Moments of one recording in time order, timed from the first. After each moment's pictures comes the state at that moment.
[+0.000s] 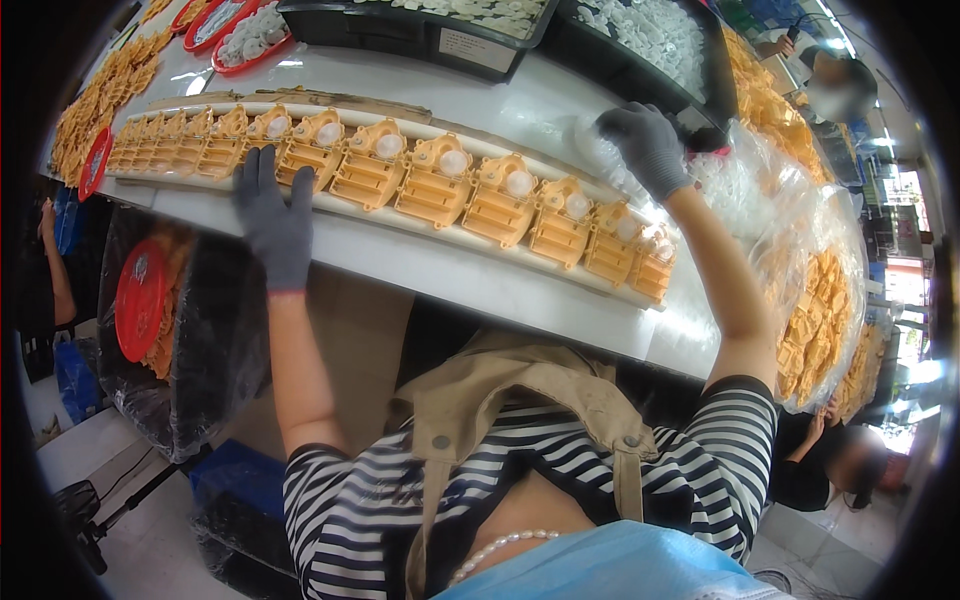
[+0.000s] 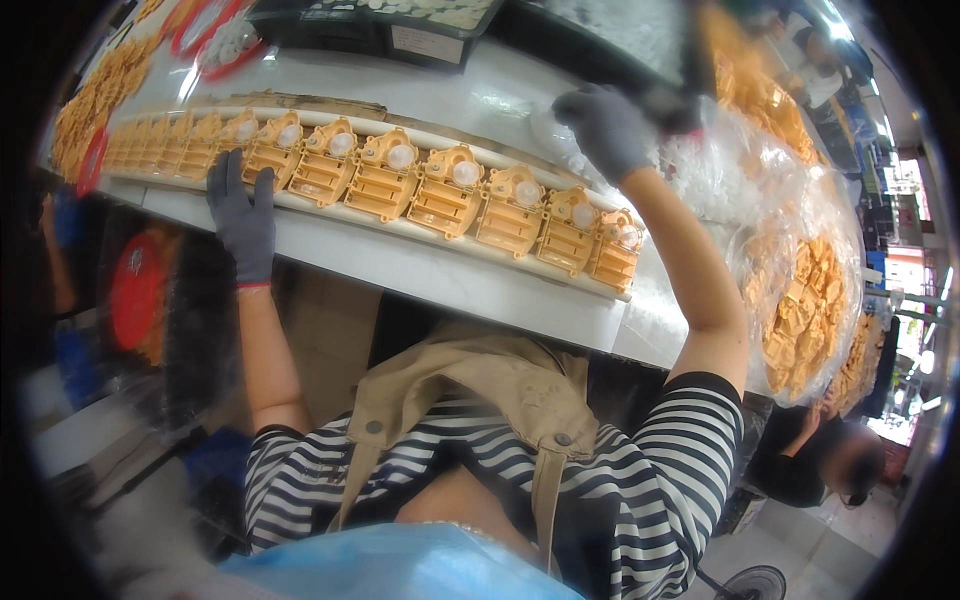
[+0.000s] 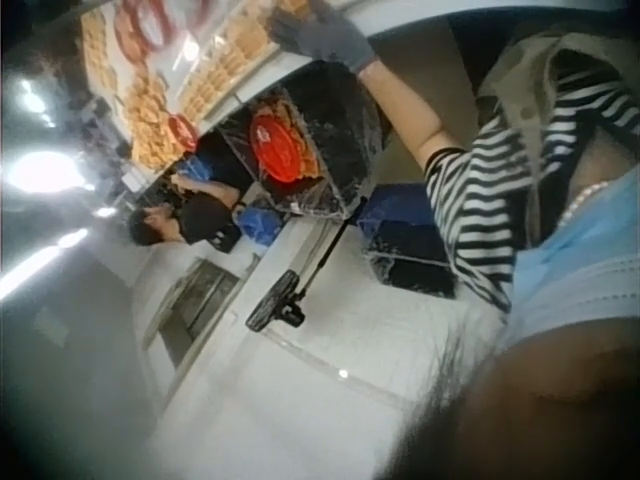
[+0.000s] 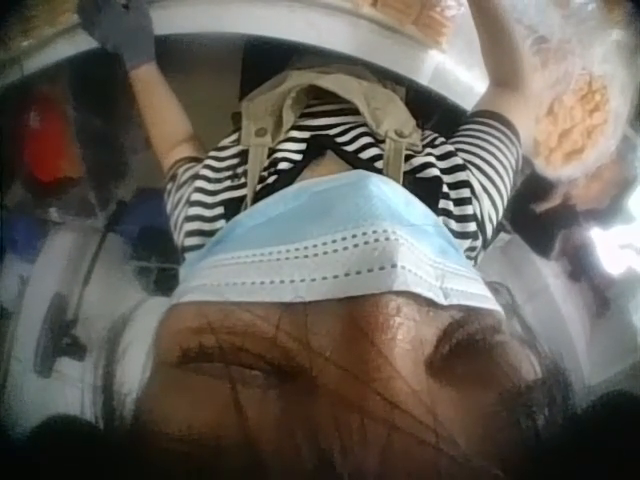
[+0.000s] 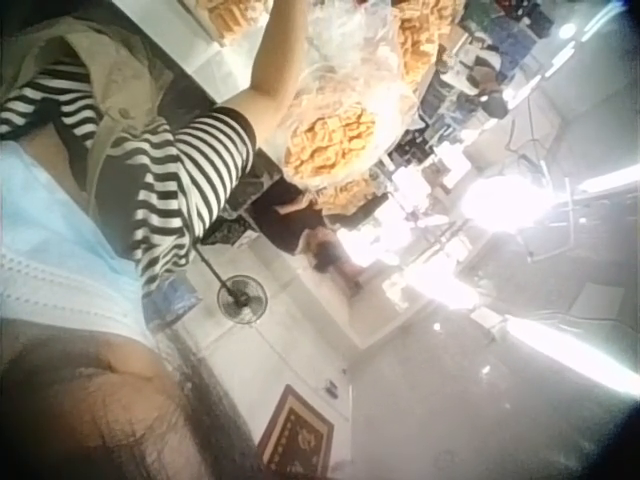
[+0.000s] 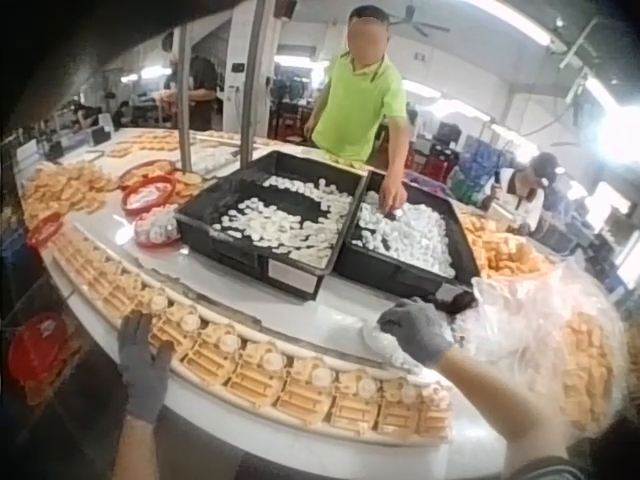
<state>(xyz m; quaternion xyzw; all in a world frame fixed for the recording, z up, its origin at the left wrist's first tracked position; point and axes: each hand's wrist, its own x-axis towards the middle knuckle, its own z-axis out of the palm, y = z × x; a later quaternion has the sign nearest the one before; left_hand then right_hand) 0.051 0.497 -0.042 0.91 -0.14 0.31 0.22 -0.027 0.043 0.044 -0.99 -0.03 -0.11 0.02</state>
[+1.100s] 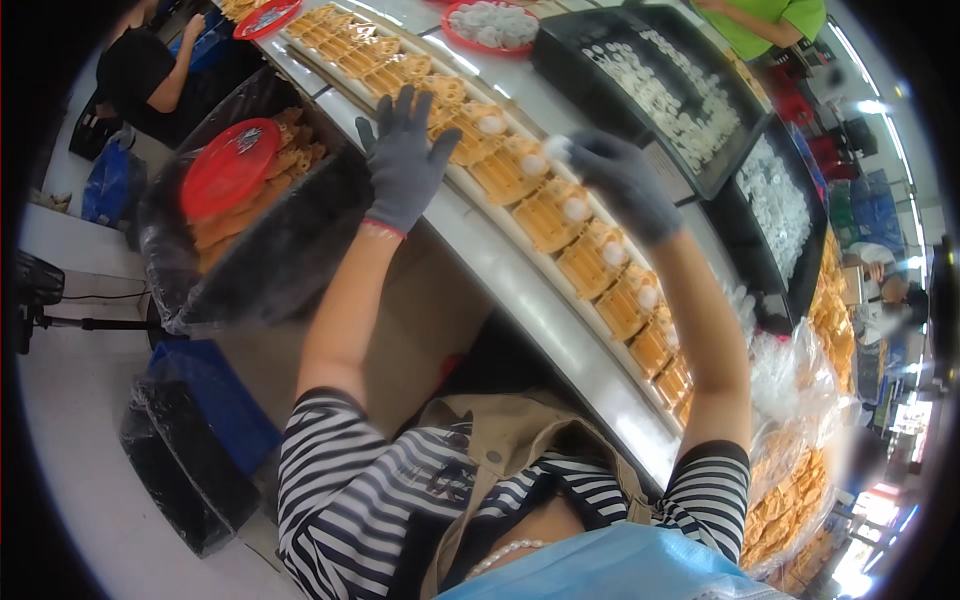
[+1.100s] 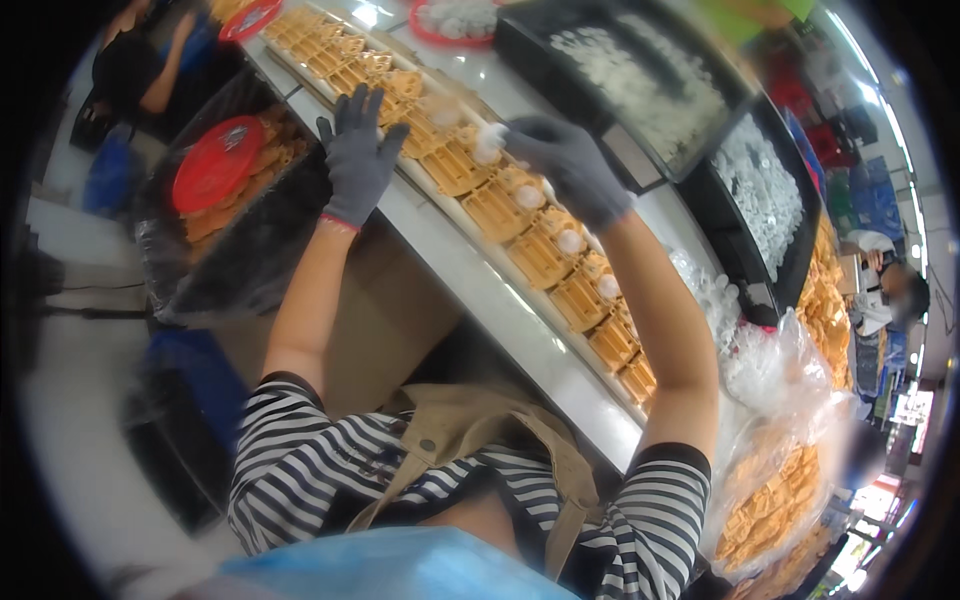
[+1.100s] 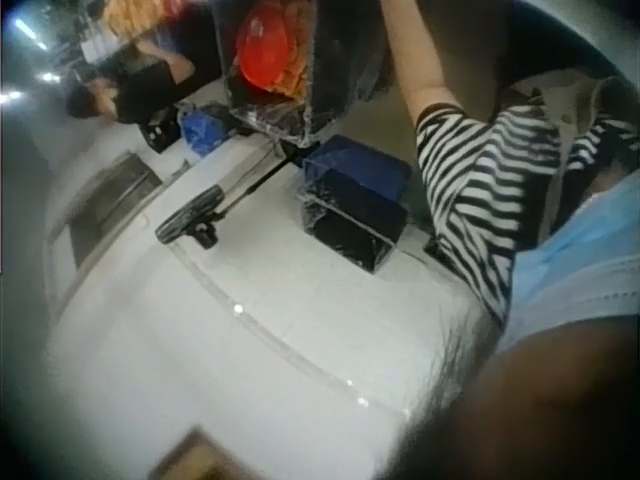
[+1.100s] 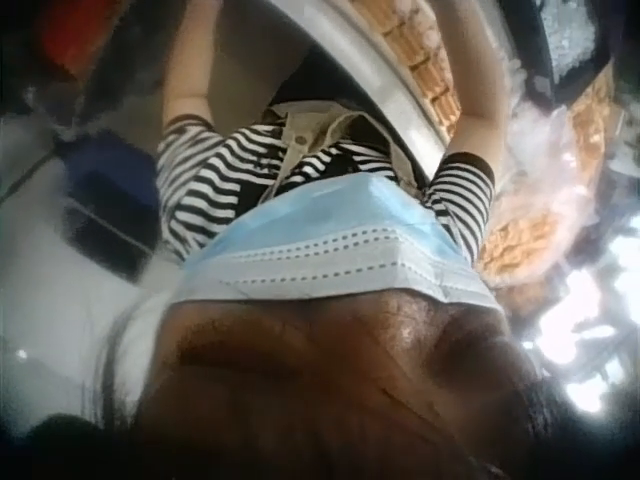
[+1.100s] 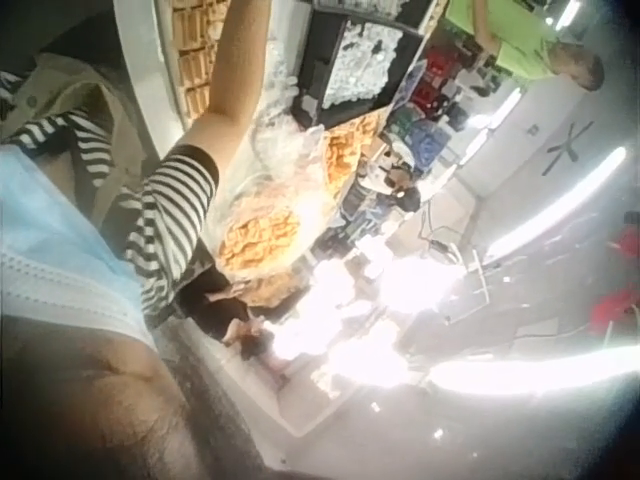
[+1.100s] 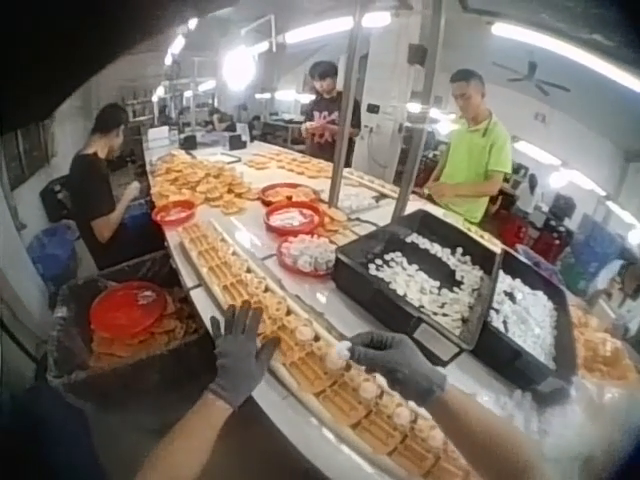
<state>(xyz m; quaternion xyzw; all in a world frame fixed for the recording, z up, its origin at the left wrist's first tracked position) 0.071 0.547 -0.020 0.89 -0.06 0.40 0.23 0.076 0.279 0.089 -0.78 -0.12 0.19 0.59</state>
